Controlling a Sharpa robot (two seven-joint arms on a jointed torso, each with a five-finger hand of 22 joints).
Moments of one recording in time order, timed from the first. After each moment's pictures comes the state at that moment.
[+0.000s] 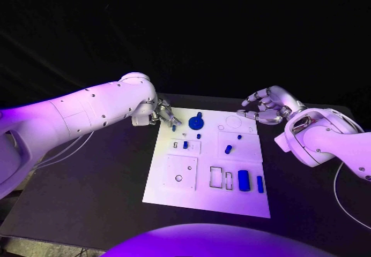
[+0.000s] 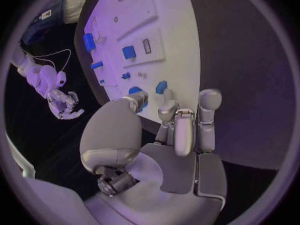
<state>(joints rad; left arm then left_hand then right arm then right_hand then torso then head) 1.29 -0.55 -0.02 1.09 -1.07 0.36 -0.52 1.04 -0.16 0.41 0.29 0.21 0.78 0.10 0.71 0.63 1.23 0.02 1.30 0.91 1.47 -0.05 1.52 1.31 0.13 1.18 0.07 1.22 0.82 1.29 -0.92 -0.16 1.67 -1.08 -0.59 -0.17 1.33 -0.14 0.08 0.29 0.22 0.90 0.14 0.23 0.40 1.44 0.07 1.39 1.31 1.47 -0.01 1.51 1.31 0.08 1.38 0.09 1.18 1.31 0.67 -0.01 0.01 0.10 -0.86</state>
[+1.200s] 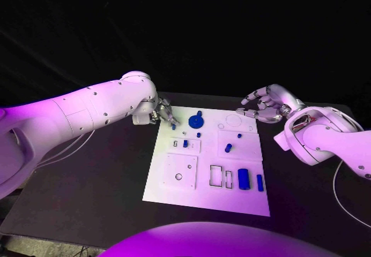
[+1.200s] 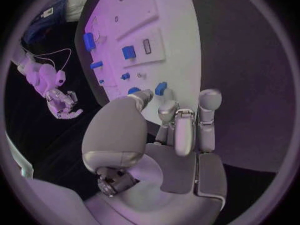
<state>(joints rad) 1.29 -0.53 -0.03 1.06 -1.06 0.37 -0.51 1.15 -0.14 0.40 0.28 0.21 0.79 0.09 0.71 0.62 1.22 0.02 1.31 0.92 1.46 -0.04 1.52 1.31 0.13 1.18 0.07 1.22 0.82 1.29 -0.92 -0.16 1.67 -1.08 -0.59 -0.17 1.33 -0.14 0.08 0.29 0.22 0.90 0.14 0.23 0.40 1.44 0.07 1.39 1.31 1.47 -0.01 1.51 1.31 0.08 1.38 0.09 1.18 1.31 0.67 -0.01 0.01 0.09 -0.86</state>
